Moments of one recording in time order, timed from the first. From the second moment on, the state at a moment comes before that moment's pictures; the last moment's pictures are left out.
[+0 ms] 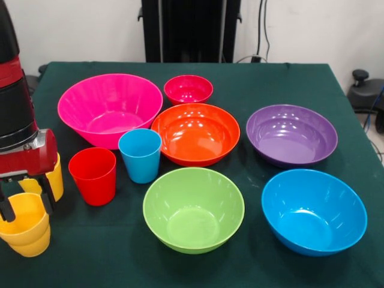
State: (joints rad) arm -0.84 -0.27 0.69 0.97 -0.55 0.89 1.27
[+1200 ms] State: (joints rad) arm -0.83 -0.26 0.69 0.97 -0.55 0.89 1.27
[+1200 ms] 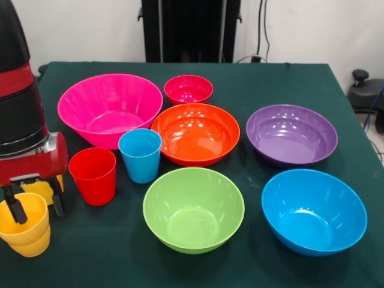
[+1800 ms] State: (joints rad) arm -0.83 -0.23 0.69 0.98 -0.56 0.89 1.27
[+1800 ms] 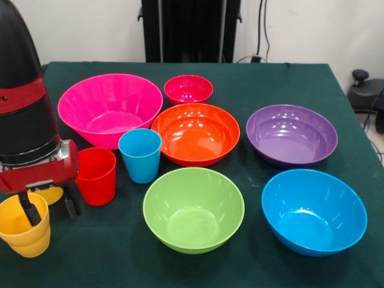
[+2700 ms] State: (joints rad) arm -0.83 -0.18 0.68 0.98 -0.57 0.86 1.27
